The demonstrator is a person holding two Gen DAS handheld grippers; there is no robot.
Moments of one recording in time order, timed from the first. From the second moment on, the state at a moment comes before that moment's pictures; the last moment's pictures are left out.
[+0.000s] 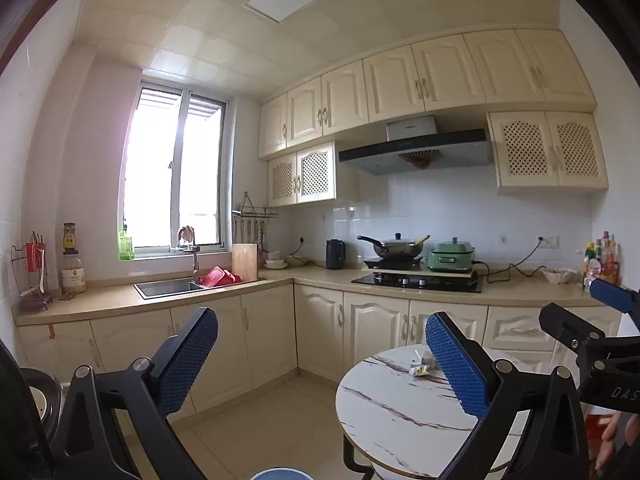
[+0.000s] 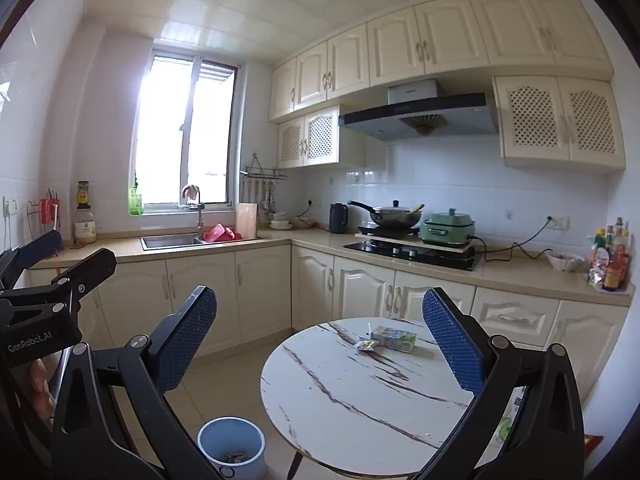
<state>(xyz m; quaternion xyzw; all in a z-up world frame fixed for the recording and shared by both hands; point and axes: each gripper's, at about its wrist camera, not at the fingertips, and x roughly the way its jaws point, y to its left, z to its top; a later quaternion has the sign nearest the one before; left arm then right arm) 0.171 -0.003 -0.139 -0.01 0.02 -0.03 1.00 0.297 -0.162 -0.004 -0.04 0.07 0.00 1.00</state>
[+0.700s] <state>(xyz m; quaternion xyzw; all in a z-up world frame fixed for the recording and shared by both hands) 0.461 -0.098 -0.126 0.01 0.22 -0.14 0.96 0.466 -0.303 -0.076 -0.02 0.21 -0.07 0.97</state>
